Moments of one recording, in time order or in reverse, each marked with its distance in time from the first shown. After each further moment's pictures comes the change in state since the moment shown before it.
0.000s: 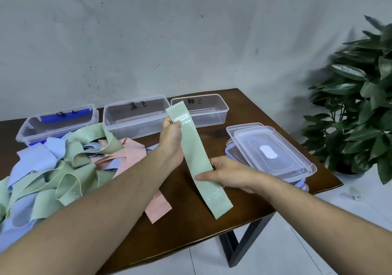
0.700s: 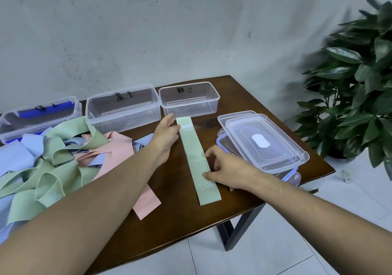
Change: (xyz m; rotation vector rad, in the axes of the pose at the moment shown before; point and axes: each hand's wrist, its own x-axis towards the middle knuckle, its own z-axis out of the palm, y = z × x) left_hand 0.034 -0.034 -0.013 0.383 -0.085 0.025; right_hand 0.002 0.038 -0.014 -0.594 0.253 0.026
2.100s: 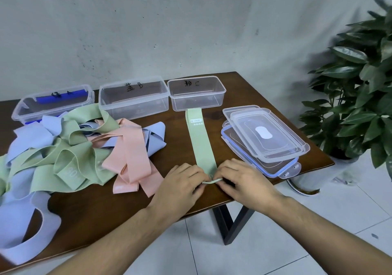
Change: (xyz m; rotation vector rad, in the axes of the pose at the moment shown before) left_hand -0.144 -0.076 -0.016 1.168 -0.171 0.945; right_hand -0.055 0.037 0.042 -0.222 0.405 -0.677
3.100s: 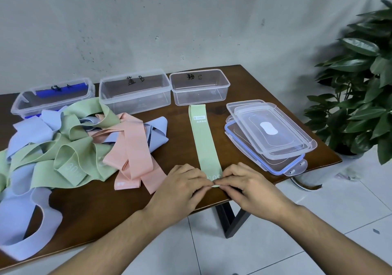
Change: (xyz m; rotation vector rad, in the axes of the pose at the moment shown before) left_hand -0.011 -0.002 -0.004 -0.061 -0.059 0.010; right_hand -0.015 -0.007 0.002 0.108 -0.045 0.032
